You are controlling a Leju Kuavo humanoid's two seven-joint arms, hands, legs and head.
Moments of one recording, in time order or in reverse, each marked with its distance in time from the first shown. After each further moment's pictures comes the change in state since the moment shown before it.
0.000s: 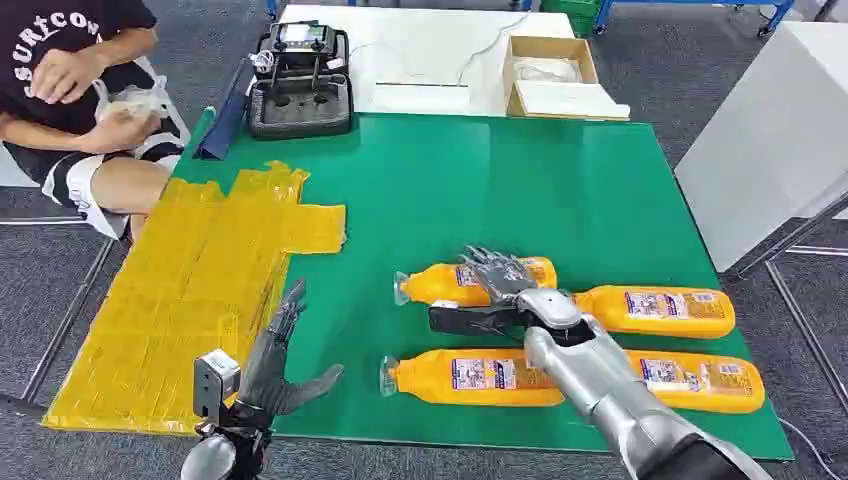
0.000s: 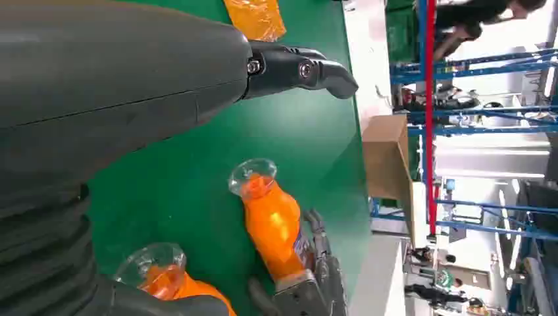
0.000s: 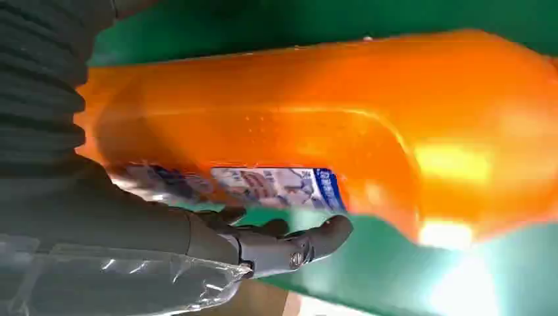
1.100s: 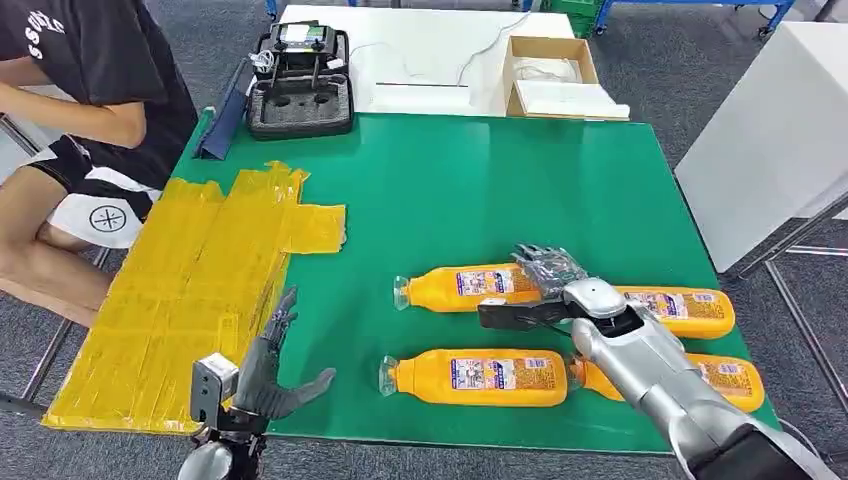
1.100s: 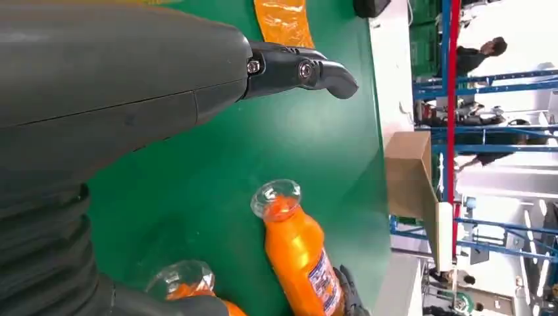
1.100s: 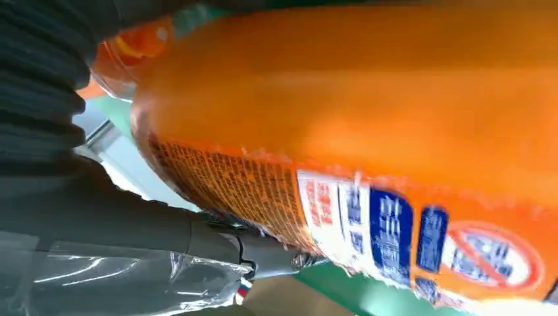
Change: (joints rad) left arm 0.014 0.006 0.032 0.032 -0.006 0.026 -0.001; right arm -0.035 -0.192 0.084 -0.043 0.019 0.068 0.064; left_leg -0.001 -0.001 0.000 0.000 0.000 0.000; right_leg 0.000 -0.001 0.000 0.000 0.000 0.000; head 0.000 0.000
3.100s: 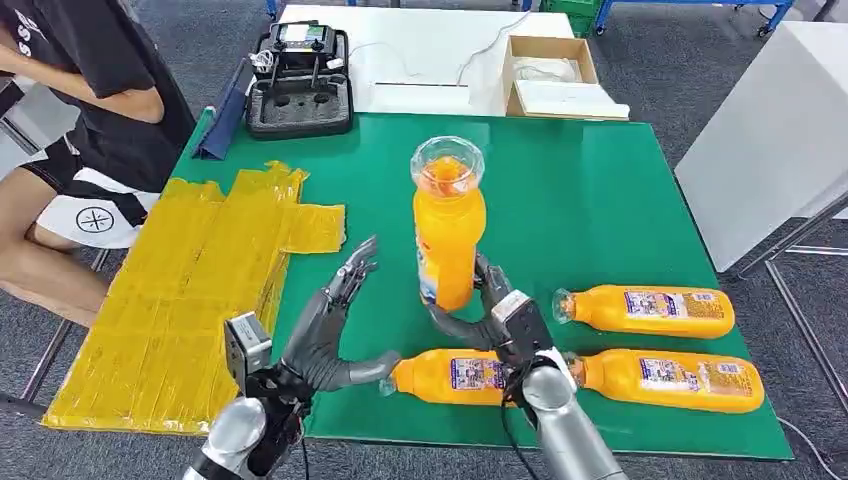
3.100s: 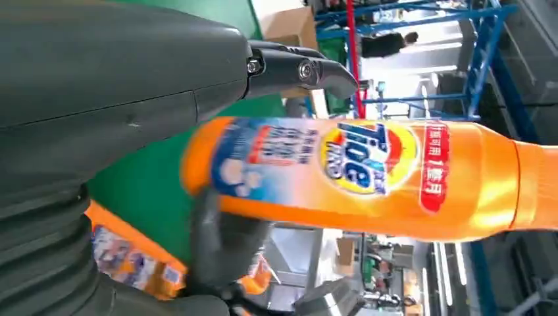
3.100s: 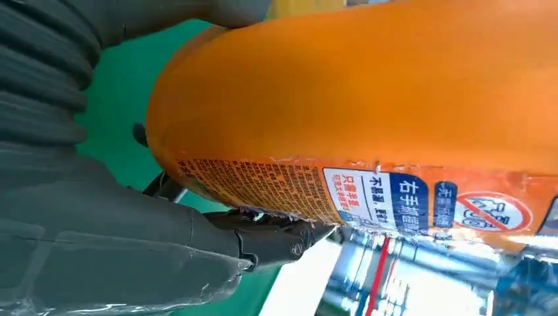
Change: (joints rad) left arm -0.184 0.041 -0.374 -0.175 0.227 -0.010 0.131; right arm 0.410 0.387 -0.431 -0.379 -0.846 -0.042 -0.541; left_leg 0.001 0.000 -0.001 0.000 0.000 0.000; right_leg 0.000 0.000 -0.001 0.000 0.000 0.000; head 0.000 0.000
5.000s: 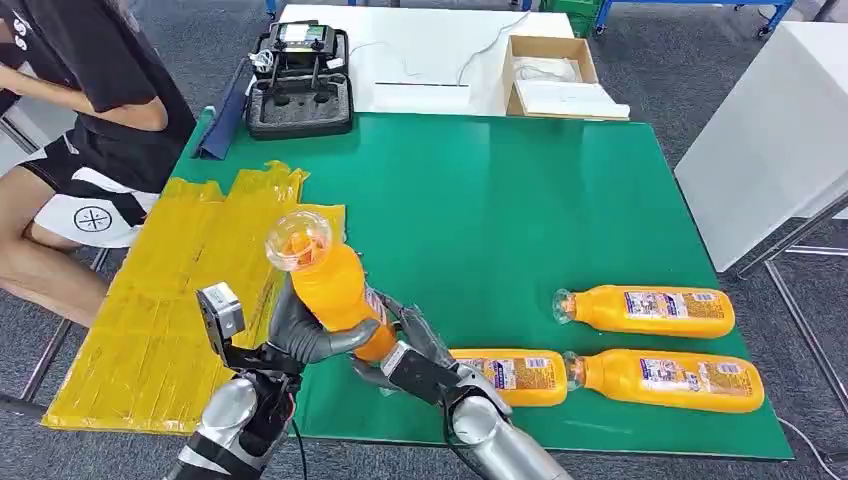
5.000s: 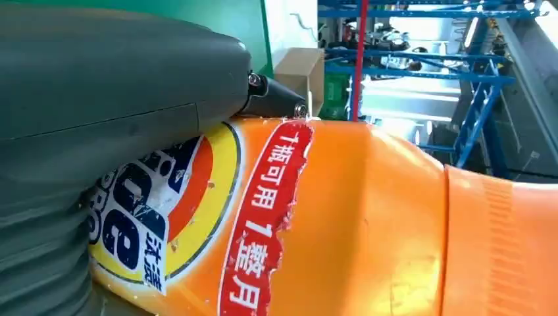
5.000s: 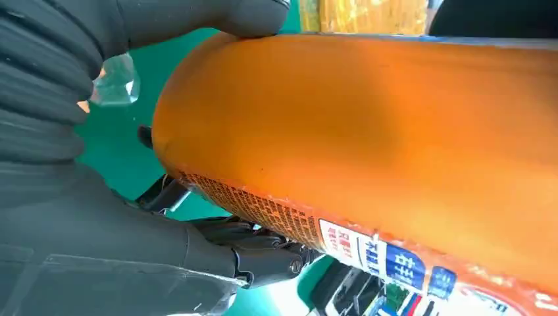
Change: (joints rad) left arm -0.043 0.013 0.043 0.071 0.143 0.116 -0.022; right arm -0.052 0.056 0.299 0.227 0.170 -0.155 0.019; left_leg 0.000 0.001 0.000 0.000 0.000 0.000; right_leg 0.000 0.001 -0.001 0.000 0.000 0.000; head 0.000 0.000
